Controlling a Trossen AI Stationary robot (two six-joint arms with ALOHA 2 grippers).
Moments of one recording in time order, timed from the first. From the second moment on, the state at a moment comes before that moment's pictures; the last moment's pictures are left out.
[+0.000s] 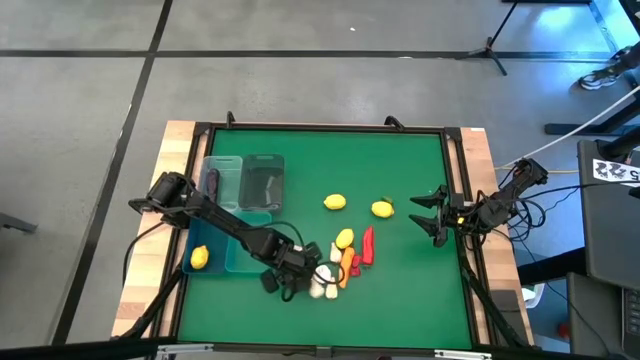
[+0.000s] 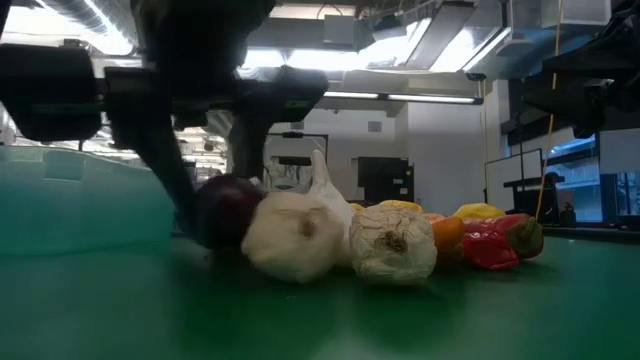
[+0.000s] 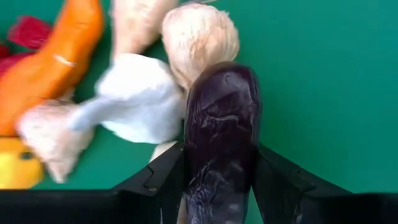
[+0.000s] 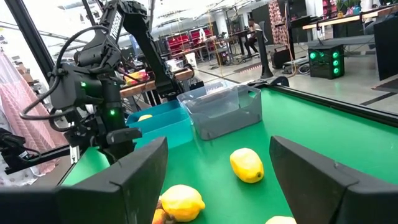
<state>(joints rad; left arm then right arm) -0.38 1.89 1.23 -0.50 -0.04 0.63 0.70 0.00 0.02 0.04 0.89 0.24</state>
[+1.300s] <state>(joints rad) -0.01 1.39 1.38 -1.53 -1.02 -1.17 0.70 0.00 0.02 0.03 0.89 0.24</state>
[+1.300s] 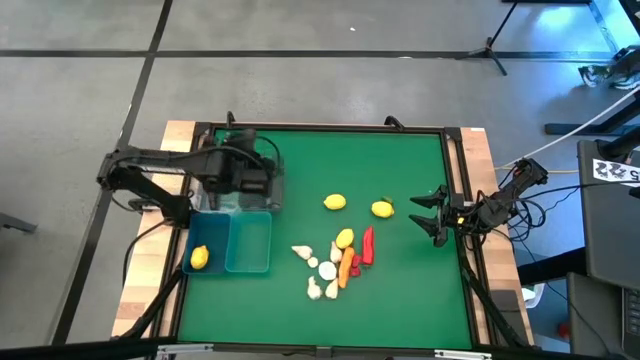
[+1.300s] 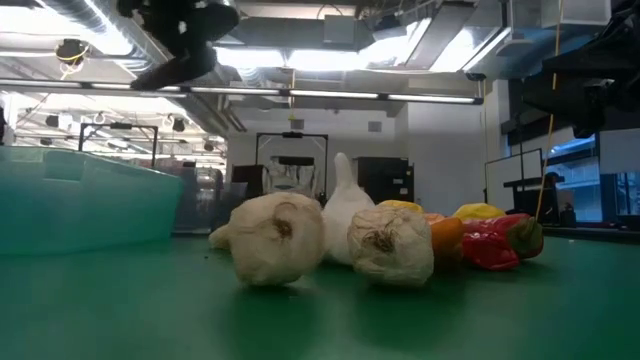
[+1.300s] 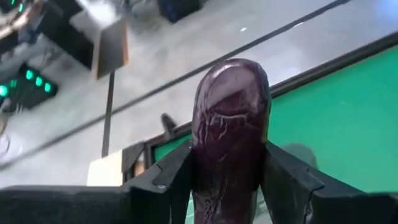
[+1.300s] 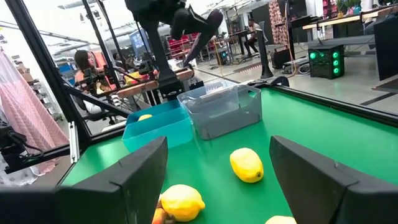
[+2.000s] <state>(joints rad) 0.19 1.31 1.18 -1.55 -0.86 -1.41 0.70 0.00 0.02 0.03 0.89 0.24</state>
